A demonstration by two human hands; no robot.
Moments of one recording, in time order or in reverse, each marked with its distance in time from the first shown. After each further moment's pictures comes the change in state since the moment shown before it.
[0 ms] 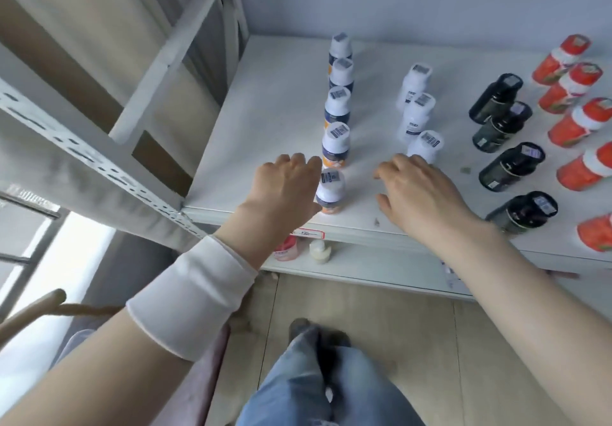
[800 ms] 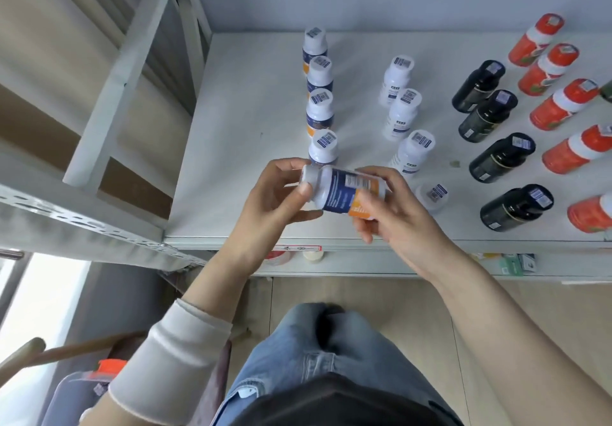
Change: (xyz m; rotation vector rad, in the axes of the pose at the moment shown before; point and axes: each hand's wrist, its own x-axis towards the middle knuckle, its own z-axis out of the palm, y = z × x) left_hand -0.004 -0.024 0.023 -1.756 0.012 0.093; right_hand -0.004 -0.020 0.026 1.828 0.026 0.120
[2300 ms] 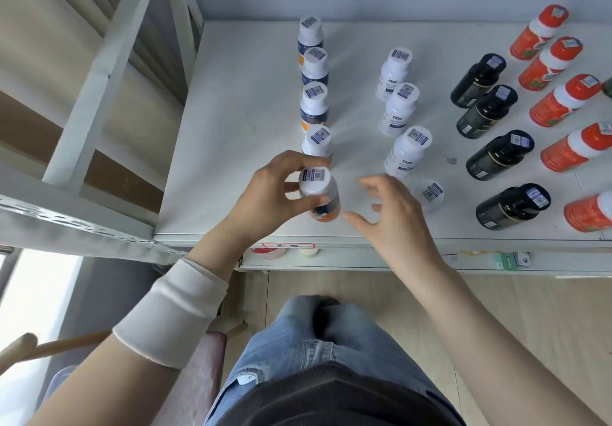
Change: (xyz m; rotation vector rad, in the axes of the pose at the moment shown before) left_hand 0.038 -0.019 -0.010 0.533 -0.090 0.163; right_hand 0.007 0.017 -0.003 -0.957 0.342 -0.082
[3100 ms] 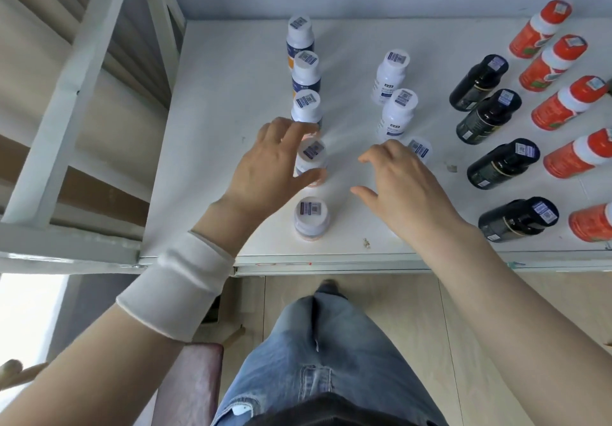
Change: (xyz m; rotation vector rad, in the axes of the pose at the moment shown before) left_hand 0.064 -0.007 -0.006 0.675 0.078 0.094; right_hand 0.062 -0.017 -0.031 -0.508 -0.157 -0.120
